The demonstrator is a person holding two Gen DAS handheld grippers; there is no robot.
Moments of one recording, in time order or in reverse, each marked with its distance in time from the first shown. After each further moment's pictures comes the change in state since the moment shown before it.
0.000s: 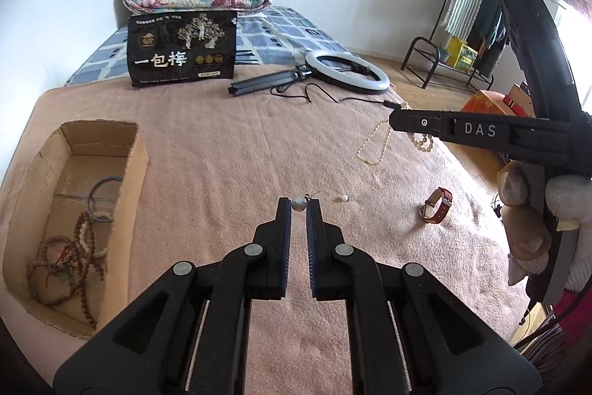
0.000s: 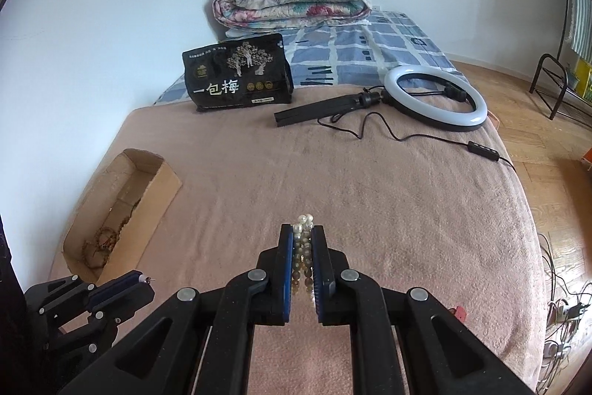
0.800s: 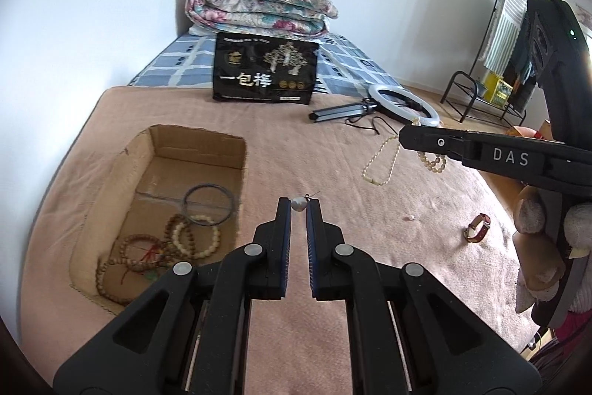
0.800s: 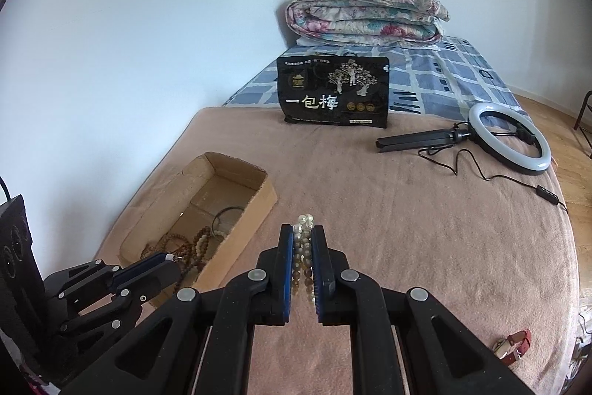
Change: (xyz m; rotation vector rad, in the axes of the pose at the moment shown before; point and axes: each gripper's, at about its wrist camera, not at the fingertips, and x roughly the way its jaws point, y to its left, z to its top) left arm -0.058 0.090 -0.005 -0.103 -0.094 0.138; right arm 0.004 0.117 0.014 -0.118 -0.039 0.162
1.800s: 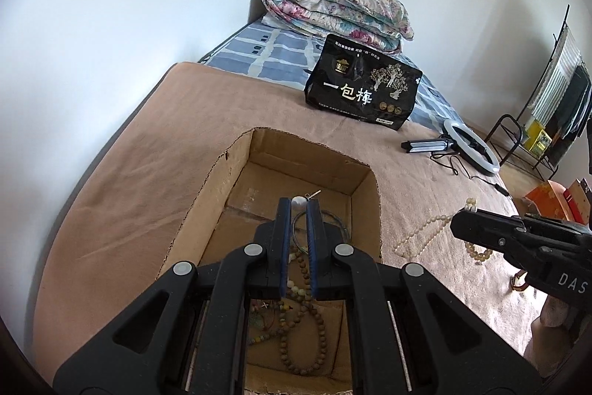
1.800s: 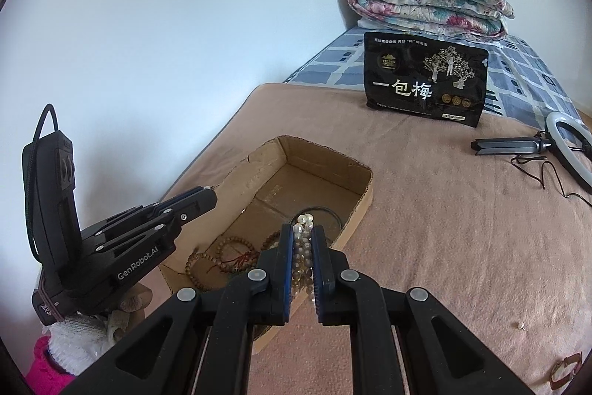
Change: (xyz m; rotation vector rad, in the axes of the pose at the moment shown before) left arm 0.031 0.130 0.016 -0.202 -0.012 0.116; right arm 0.070 0.086 0.007 -0.073 0.072 0.146
